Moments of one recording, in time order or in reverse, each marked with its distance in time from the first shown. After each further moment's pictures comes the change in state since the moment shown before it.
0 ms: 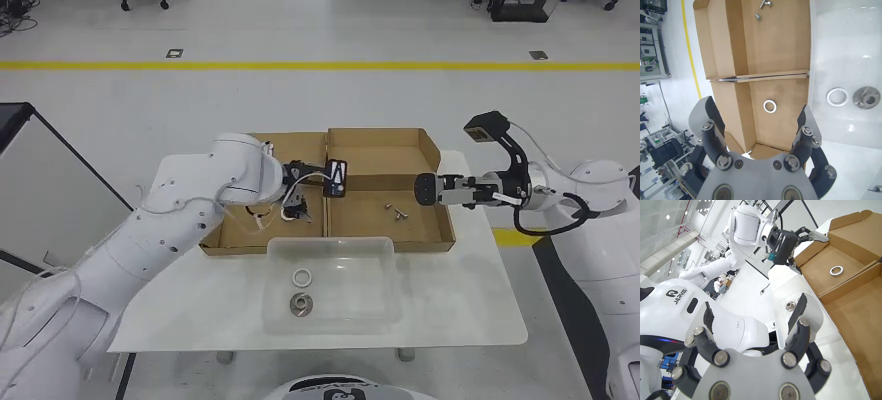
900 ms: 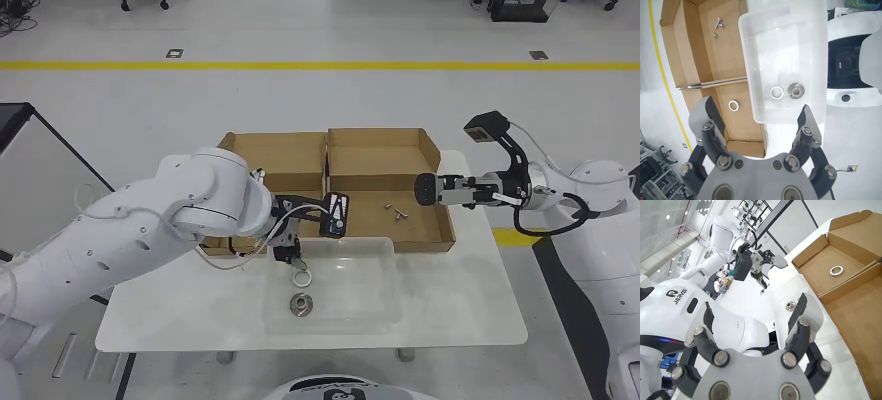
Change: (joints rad) left arm -0.168 0.198 0.178 -0.287 -0.466 0.161 -0.156; right arm 0.000 0.000 0.000 0.000 0.000 0.000 0.000
